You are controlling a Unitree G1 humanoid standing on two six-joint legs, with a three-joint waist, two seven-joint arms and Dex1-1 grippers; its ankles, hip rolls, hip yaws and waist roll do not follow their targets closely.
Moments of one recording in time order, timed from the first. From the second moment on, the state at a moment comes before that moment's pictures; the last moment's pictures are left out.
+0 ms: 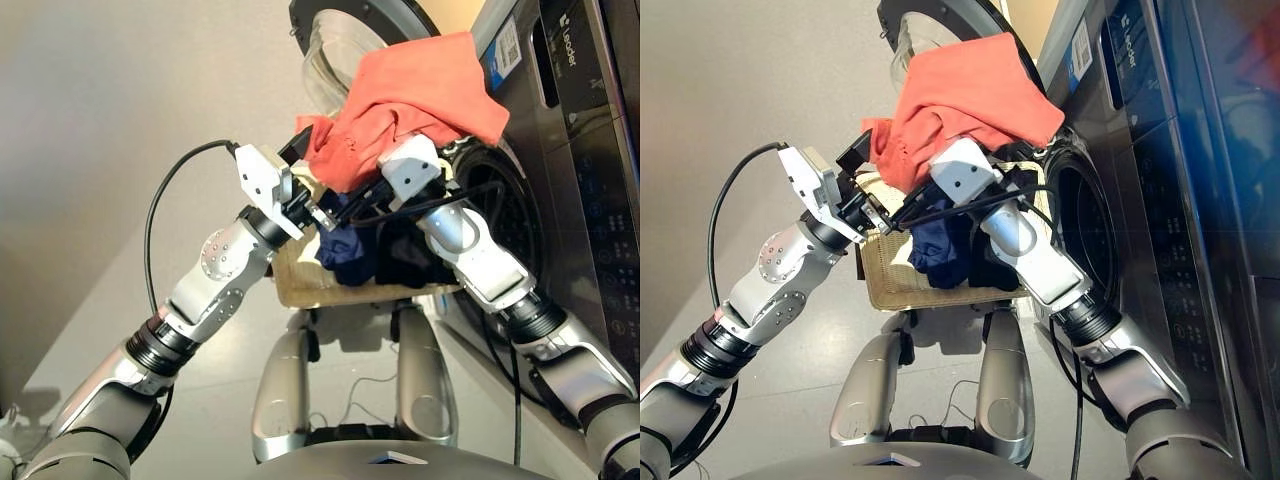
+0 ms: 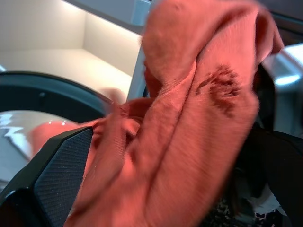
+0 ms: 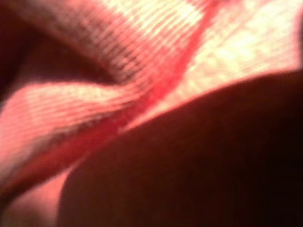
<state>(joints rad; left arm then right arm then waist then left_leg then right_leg) -0.47 0.61 -0.52 -0.20 -0.74 -0.24 -0.20 -0.60 -0.49 0.48 0.03 0.12 -0.17 -0.09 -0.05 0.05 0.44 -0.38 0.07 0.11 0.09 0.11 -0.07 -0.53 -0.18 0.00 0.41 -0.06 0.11</state>
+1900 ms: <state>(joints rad) -0.60 0.27 -0.47 -0.03 -0.42 -0.41 0.40 -0.78 -0.46 0.09 1.02 0.36 -0.34 -0.59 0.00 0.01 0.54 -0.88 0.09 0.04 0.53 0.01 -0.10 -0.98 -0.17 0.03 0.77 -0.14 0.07</state>
